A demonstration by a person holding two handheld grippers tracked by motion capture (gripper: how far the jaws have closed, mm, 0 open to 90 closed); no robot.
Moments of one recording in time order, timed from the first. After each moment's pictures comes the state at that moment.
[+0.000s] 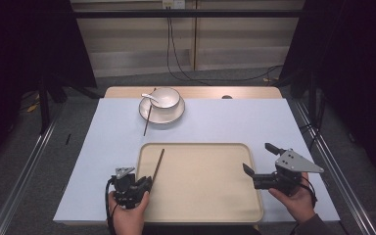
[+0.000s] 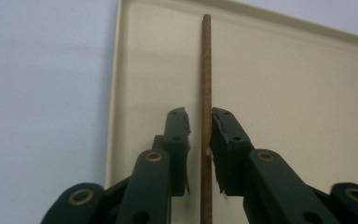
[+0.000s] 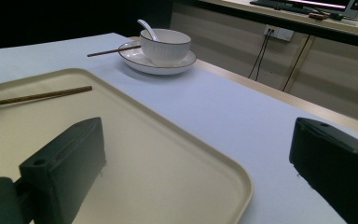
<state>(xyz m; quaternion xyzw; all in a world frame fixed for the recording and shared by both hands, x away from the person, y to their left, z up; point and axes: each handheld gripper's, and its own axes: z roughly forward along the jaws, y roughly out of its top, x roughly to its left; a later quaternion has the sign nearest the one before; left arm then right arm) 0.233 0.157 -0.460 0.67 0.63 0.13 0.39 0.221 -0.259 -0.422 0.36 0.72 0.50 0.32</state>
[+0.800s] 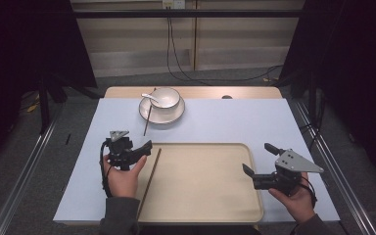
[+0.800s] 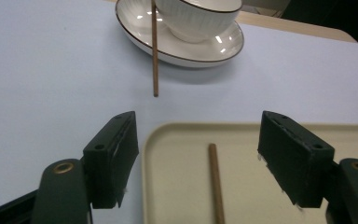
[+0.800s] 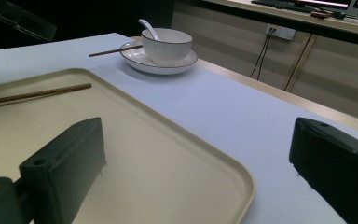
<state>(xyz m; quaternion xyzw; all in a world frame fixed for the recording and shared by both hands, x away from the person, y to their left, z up) 0.320 0.168 -0.421 0.66 0.59 0.20 0.42 0.221 -0.259 -0.422 0.36 0.72 0.50 0.32</state>
